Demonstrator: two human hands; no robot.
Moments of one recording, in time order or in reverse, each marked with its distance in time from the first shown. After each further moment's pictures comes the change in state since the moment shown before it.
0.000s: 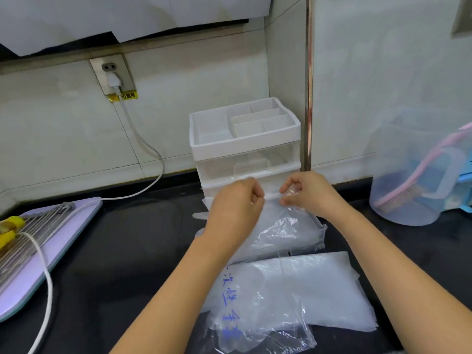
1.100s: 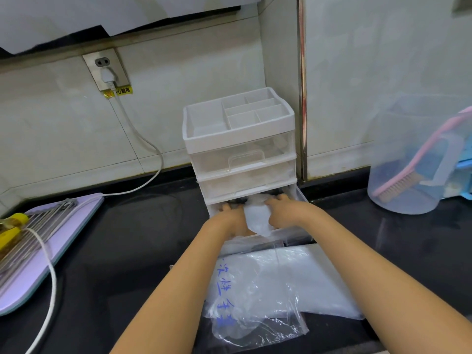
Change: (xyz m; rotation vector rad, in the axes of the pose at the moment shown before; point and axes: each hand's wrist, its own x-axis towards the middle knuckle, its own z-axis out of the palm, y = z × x) left_hand 0.014 -0.029 0.046 0.312 -0.879 -0.319; right_hand 0.010 0.006 0.054 -0.486 -0.549 0.182
